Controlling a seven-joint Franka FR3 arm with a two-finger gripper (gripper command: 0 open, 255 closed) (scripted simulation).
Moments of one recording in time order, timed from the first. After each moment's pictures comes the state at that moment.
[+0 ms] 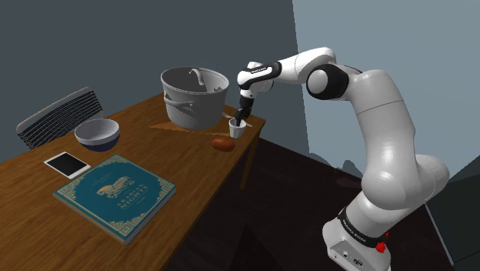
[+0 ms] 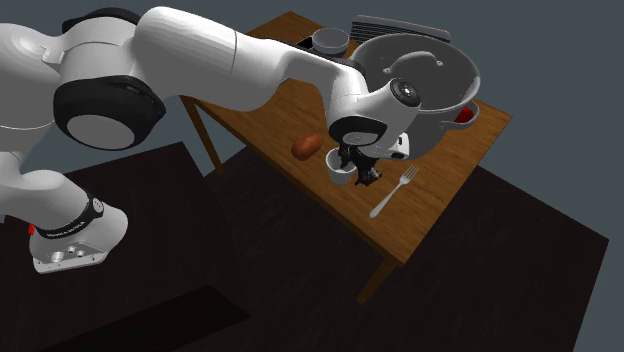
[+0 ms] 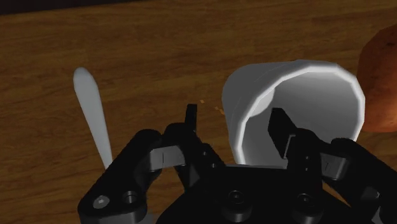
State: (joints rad) arm -0.28 0.92 0.11 -1.25 0.08 2.01 -0.54
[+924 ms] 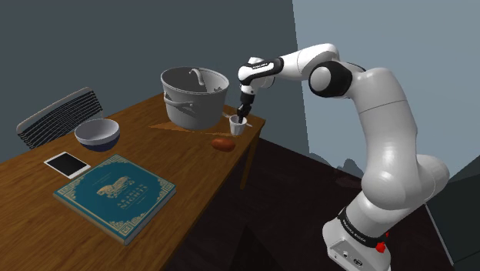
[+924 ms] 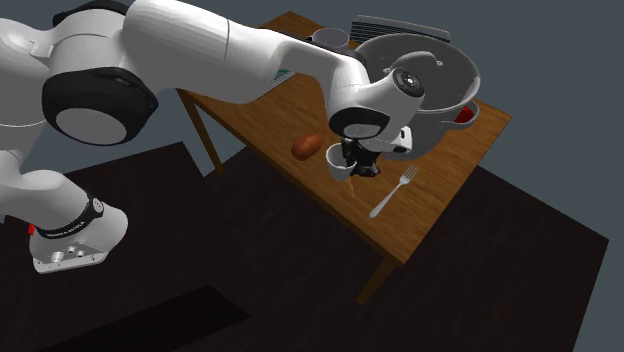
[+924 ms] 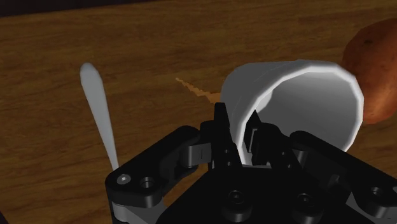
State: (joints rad) arm -0.28 0.88 0.11 -1.26 0.09 1.98 -0.54
